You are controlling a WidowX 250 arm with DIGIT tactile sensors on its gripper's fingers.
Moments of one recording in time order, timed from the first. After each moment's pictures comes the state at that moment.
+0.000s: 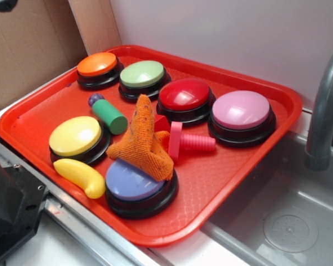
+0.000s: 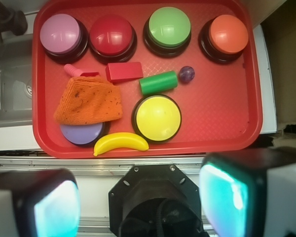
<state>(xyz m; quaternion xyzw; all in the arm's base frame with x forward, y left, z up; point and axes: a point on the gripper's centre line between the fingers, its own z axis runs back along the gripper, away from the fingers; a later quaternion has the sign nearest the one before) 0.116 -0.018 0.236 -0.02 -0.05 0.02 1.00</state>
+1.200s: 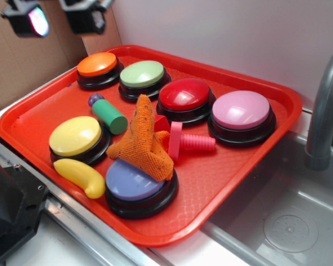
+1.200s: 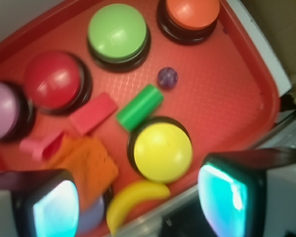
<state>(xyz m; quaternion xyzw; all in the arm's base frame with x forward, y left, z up) 0.193 0.003 0.159 -0.01 -0.03 0.29 0.96</state>
